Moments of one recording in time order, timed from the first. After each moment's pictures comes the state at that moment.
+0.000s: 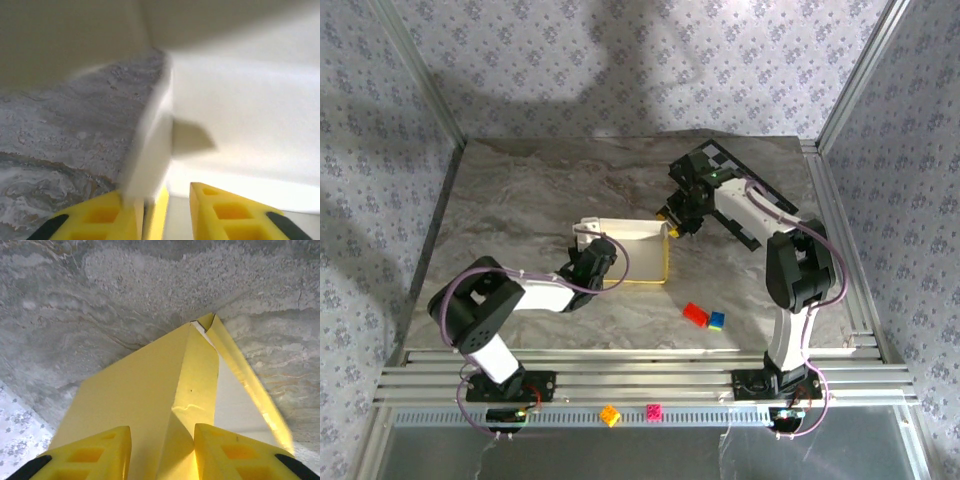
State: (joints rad) left arm -0.79 1.62 0.59 0.49 -0.77 -0.48; right arm 0.44 1.89 1.53 -0.82 -0.39 1.18
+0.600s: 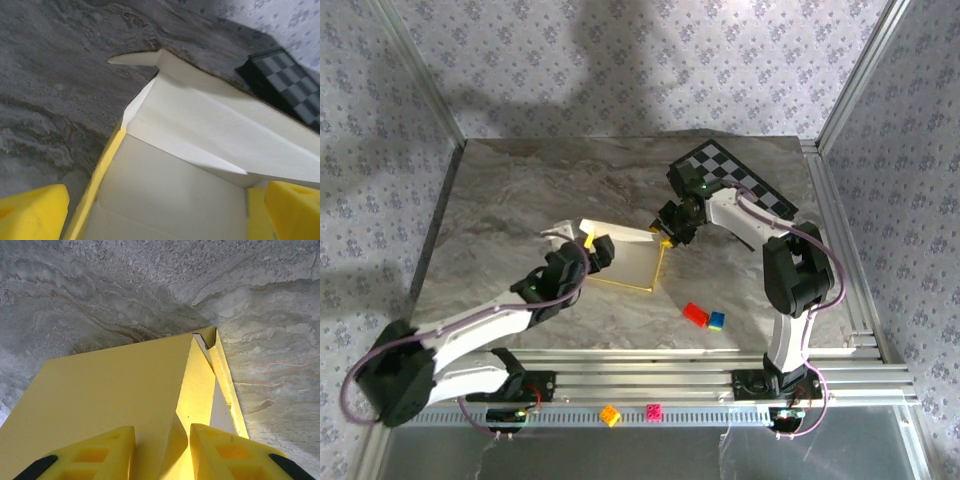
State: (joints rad) left arm -0.79 1.08 0.53 0.02 -0.50 -0.82; right arm 0.50 1.87 1.46 -0.76 -0.35 1.18
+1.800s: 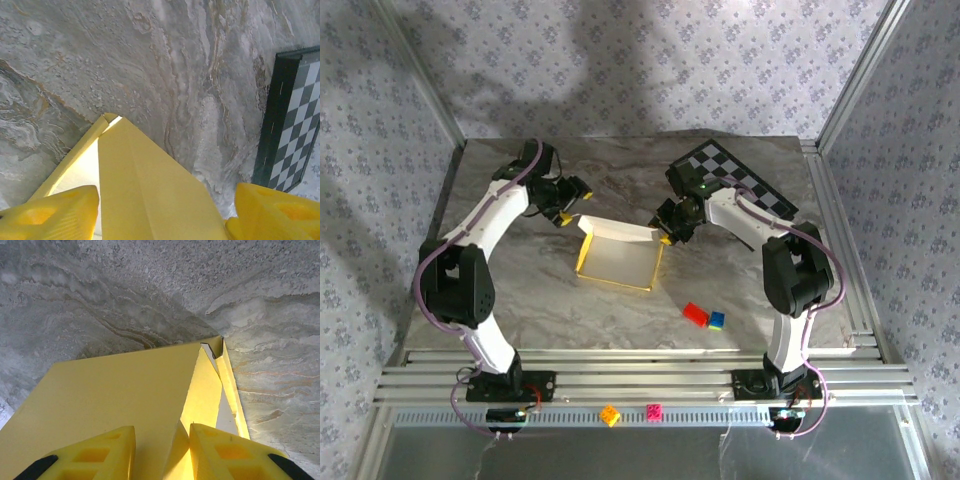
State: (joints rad) left arm -0.24 1.73 1.45 -0.78 0.35 -0.97; right arm 0.51 1.87 1.47 -0.74 -0.34 1.16
